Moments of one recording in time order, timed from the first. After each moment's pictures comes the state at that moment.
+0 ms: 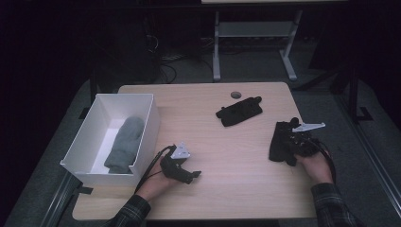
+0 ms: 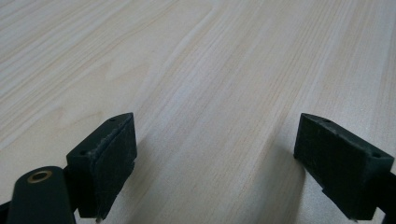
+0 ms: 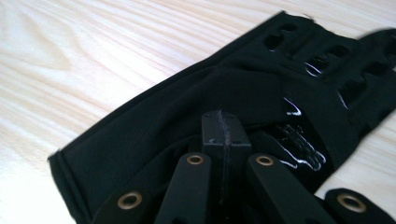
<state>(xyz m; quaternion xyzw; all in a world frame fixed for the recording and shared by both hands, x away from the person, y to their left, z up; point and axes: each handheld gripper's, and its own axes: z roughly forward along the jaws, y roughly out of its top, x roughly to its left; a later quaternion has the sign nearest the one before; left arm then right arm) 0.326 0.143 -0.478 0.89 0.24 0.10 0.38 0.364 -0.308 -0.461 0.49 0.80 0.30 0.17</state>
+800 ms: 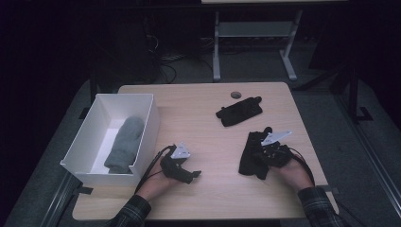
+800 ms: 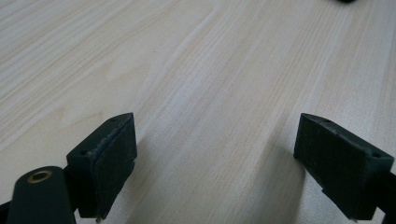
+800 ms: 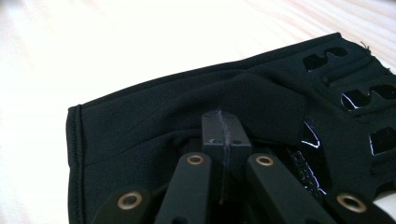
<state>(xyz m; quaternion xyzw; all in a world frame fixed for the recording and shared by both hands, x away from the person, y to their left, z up) 0.326 0.143 -0.478 0.89 0.24 0.11 0.38 0.339 -0.218 -0.459 0.34 0.88 0.32 0.10</state>
